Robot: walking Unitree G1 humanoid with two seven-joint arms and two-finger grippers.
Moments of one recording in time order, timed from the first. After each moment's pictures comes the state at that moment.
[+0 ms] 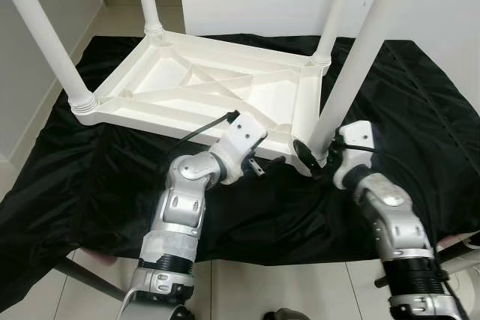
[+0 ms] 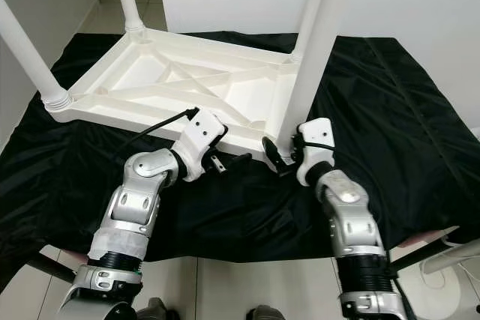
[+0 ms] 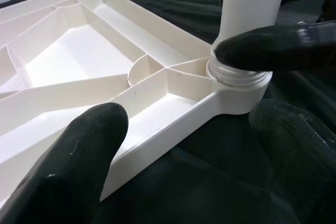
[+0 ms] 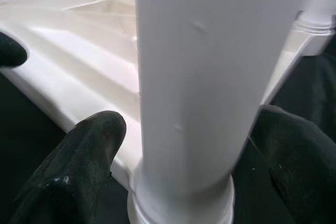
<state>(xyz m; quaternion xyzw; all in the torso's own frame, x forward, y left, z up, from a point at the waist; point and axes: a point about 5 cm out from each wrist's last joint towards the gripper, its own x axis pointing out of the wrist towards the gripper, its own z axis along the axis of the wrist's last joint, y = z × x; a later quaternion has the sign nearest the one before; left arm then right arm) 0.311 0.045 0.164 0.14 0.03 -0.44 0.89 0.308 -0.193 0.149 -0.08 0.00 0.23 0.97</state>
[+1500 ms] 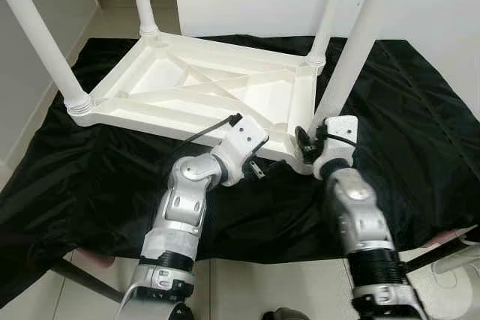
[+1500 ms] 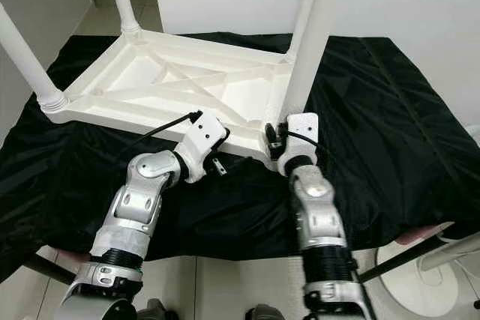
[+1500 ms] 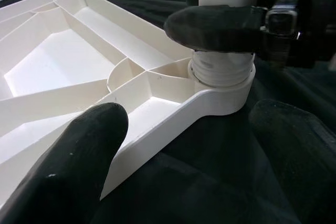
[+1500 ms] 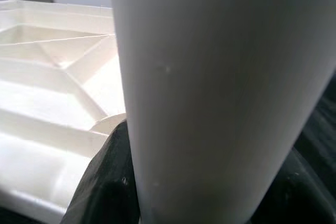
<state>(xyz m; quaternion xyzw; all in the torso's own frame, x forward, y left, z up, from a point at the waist) 0.313 0.040 0.159 0.15 0.02 -0.45 0.88 0.319 -0.145 0.144 0.00 -0.02 0.00 1.00</state>
